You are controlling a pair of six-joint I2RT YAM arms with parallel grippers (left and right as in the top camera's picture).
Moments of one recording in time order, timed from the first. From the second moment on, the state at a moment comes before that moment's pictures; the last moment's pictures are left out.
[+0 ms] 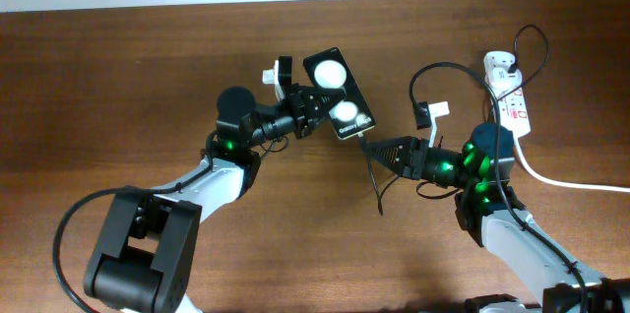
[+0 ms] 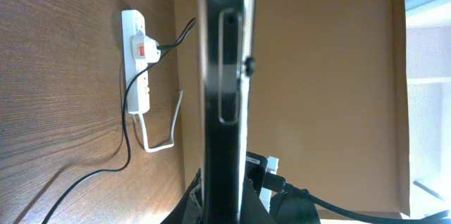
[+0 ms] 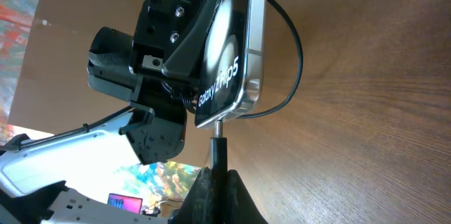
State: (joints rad) left arm -0.35 1.79 0.84 0.93 0.86 -1.44; right arm 0.07 1.34 0.46 0.65 -1.13 1.01
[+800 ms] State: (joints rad) left arm -0.35 1.79 0.84 0.93 0.87 -1.43; right arm 0.09 1.34 0.46 0.64 -1.12 1.05
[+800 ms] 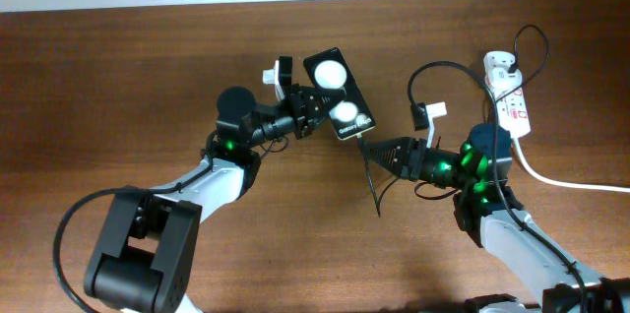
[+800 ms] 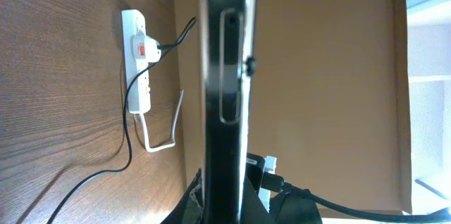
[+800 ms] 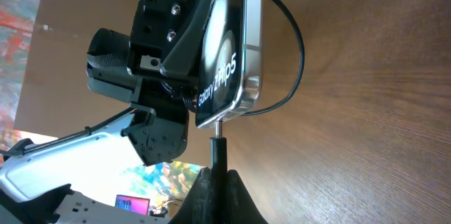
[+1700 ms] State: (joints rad) left arm -0.34 1.79 0.86 0.85 0.98 -1.37; right arm 0.10 1.34 0.44 0.66 -1.14 1.04
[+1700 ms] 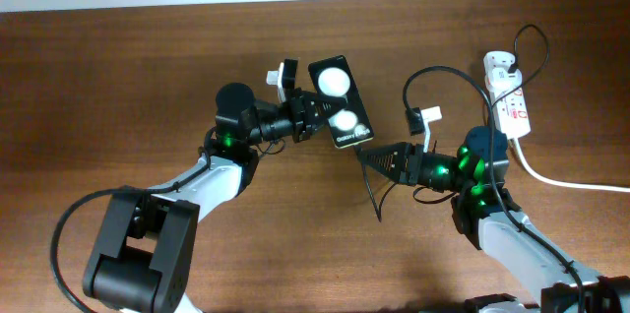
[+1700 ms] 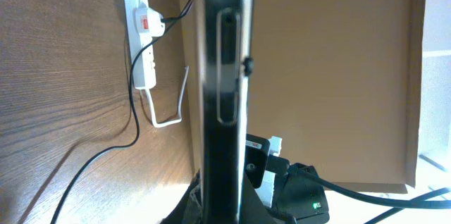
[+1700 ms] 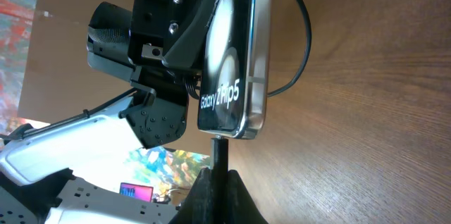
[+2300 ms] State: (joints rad) left arm -0.33 1.79 0.86 0.81 0.97 -1.33; right arm 0.11 1.34 0.44 0.66 -1.08 1.04
